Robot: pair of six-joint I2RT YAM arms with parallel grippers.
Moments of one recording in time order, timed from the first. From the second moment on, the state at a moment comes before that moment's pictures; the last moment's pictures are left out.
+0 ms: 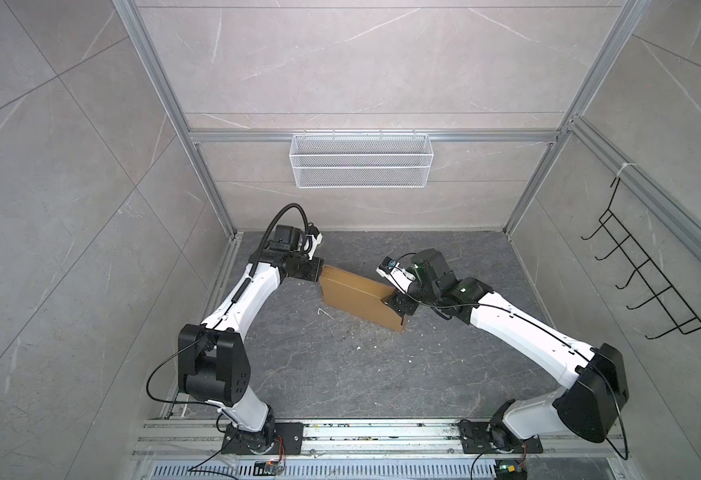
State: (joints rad) left arm -0.23 1.62 1.39 -0.69 0.30 0.05; right arm 0.66 1.45 1.26 -0.53 -0.11 -0.28
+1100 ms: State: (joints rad) left arm -0.23 1.62 1.39 -0.69 0.31 0.05; right arm 0.48 1.31 0.98 -0.41 -0.35 1.34
